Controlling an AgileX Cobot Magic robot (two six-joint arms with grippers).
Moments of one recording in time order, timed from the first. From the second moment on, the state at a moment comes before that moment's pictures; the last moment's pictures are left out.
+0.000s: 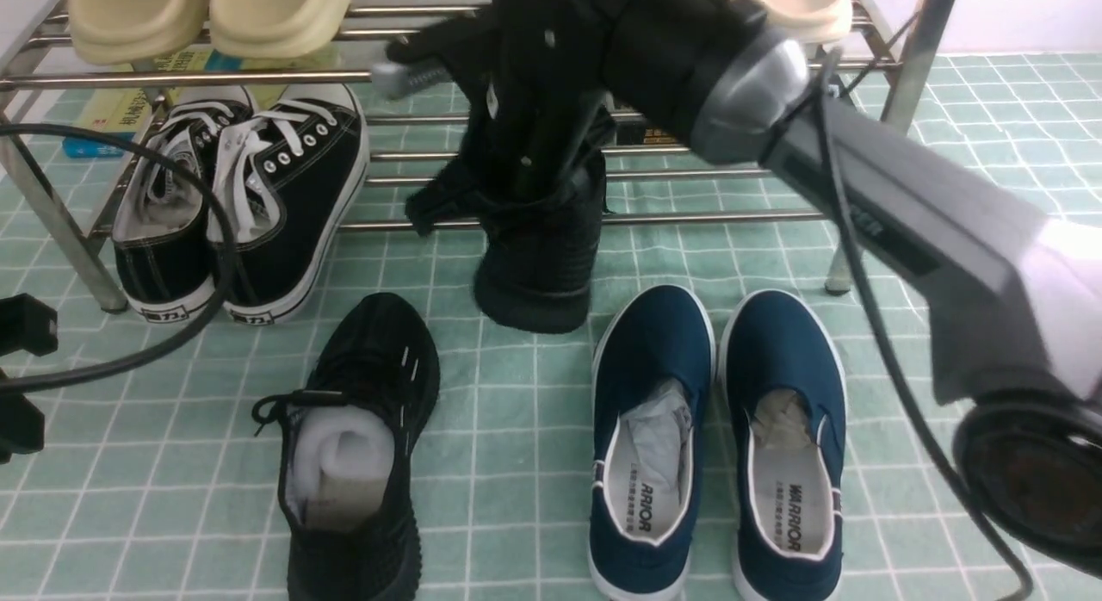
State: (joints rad) right arm 0.77 2.30 -2.47 -0.01 1.27 0.15; left arm 0.25 1.14 -1.02 -0.22 1.20 0.05
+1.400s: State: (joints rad) right arm 0.92 2.14 -1.99 -0.06 1.17 0.36; left arm 0.25 1.14 -1.02 -0.21 1.15 0.02
